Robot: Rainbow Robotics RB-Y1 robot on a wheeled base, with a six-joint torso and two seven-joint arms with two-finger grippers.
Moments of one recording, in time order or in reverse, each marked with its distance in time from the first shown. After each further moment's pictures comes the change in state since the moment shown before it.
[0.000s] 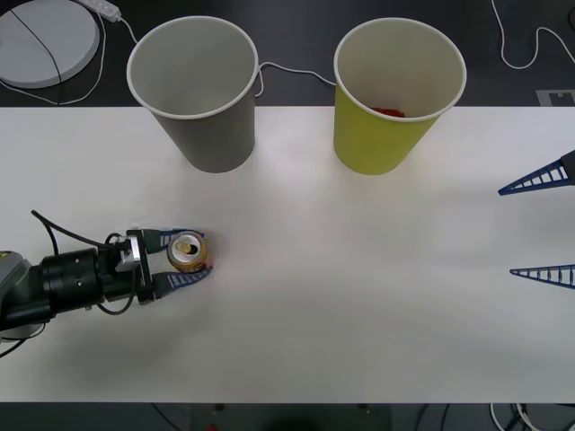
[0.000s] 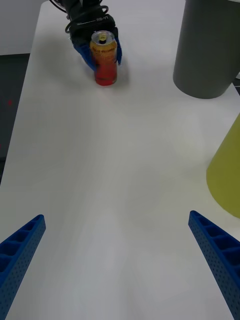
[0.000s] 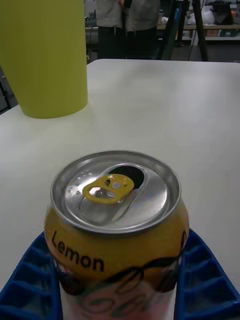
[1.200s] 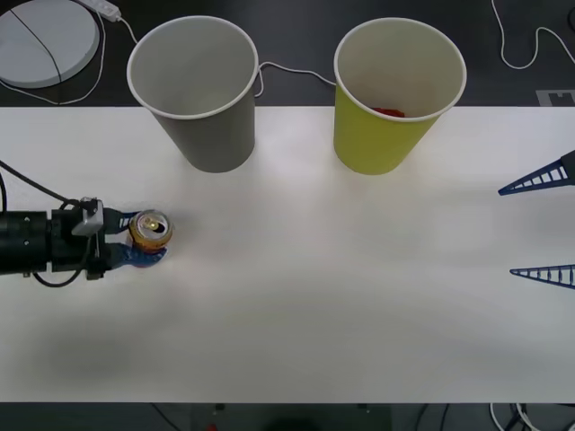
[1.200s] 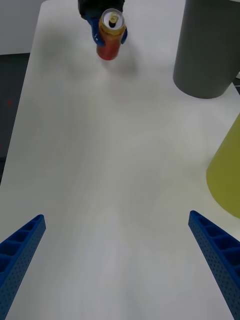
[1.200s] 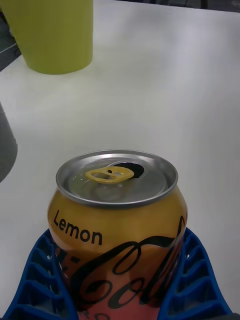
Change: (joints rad) right arm 0.000 0.000 0.000 0.000 0.000 0.000 0.000; left arm 0.000 0.205 0.058 -0.245 -0.210 0.016 0.383
